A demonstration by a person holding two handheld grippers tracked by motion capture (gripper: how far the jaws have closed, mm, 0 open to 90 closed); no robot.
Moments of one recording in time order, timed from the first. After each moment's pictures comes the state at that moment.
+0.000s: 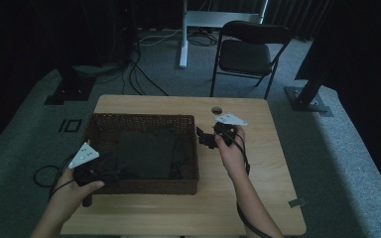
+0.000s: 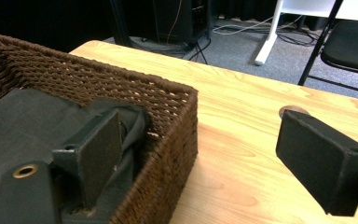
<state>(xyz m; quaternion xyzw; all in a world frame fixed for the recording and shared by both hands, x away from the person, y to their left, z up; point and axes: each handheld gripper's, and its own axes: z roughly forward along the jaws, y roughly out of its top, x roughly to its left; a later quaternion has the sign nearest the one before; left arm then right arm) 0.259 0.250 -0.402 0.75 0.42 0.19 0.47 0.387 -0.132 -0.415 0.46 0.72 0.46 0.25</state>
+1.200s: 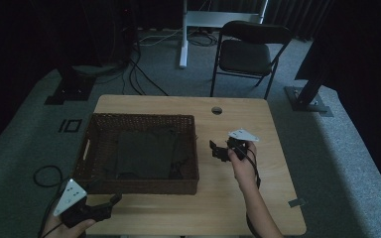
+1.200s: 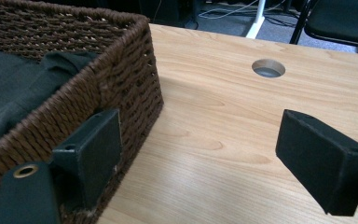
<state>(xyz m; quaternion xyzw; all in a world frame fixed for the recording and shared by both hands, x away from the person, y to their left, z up) 0.180 0.263 -0.439 0.72 0.43 0.23 0.49 0.374 -0.175 -0.469 0.48 0.71 0.45 0.25</state>
